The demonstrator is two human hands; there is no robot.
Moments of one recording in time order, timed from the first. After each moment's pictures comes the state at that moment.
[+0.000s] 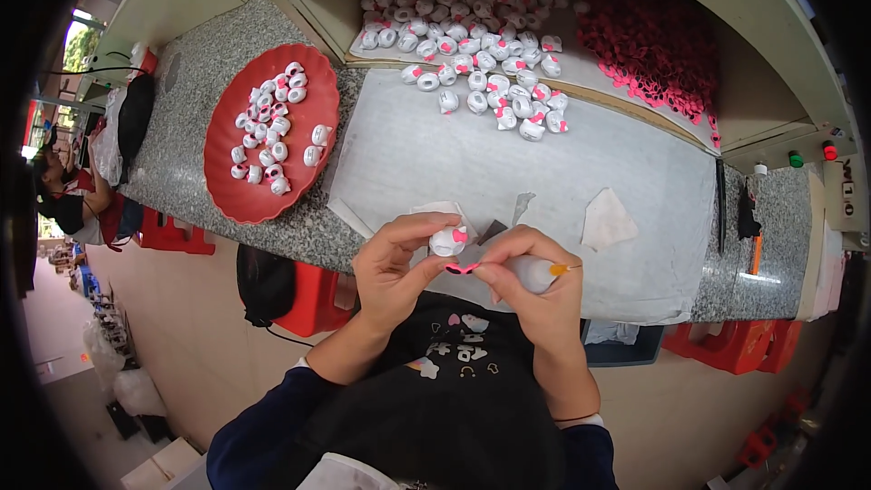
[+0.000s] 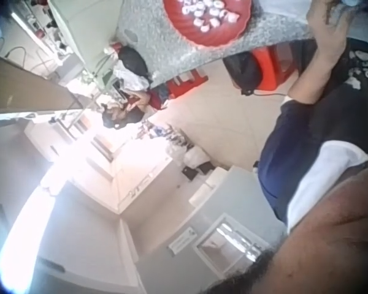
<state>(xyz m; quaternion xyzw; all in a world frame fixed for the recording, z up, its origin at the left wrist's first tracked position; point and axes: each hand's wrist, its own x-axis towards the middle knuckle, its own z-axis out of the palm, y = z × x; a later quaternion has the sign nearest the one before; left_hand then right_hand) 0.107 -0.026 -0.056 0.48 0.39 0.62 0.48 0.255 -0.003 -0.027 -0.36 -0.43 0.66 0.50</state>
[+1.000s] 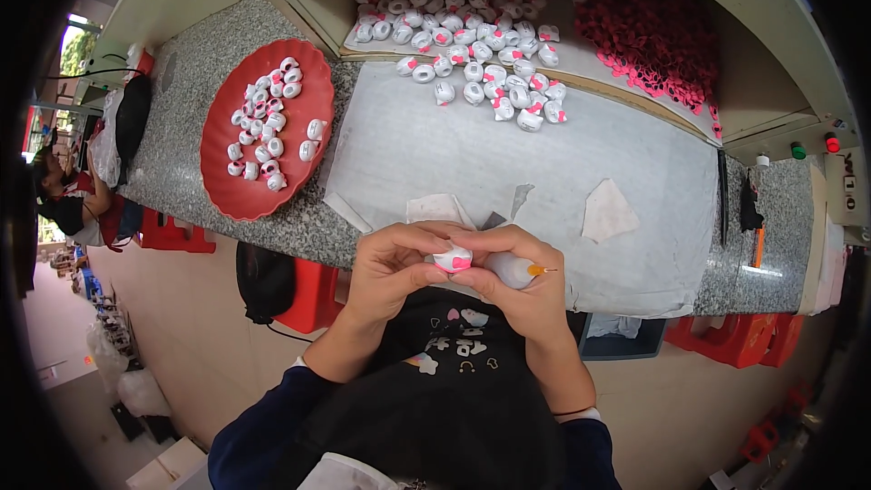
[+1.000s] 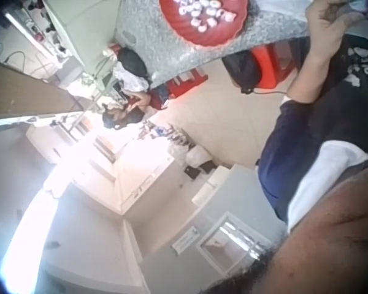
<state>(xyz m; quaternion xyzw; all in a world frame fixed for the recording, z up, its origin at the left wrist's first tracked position) 0.101 -0.028 -0.055 0.38 0.23 0.59 0.67 0.249 -0.008 -0.037 -0.33 -0.46 0.67 0.48</state>
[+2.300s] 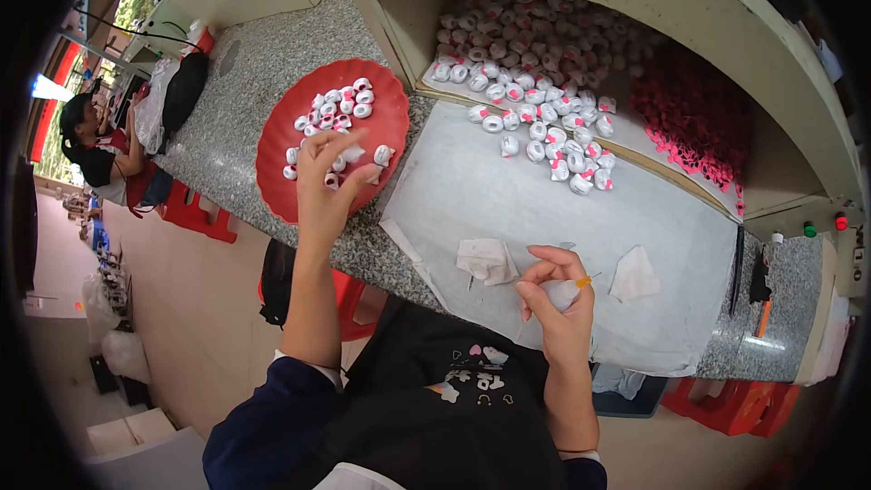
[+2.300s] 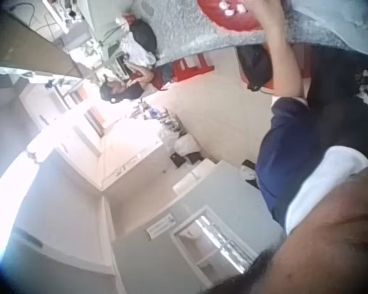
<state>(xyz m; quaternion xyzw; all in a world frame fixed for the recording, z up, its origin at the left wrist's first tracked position) -0.017 0.019 -0.024 0.58 0.69 0.44 0.01 0.245 0.005 -0.051 -0.38 -0.44 0.68 0.45</state>
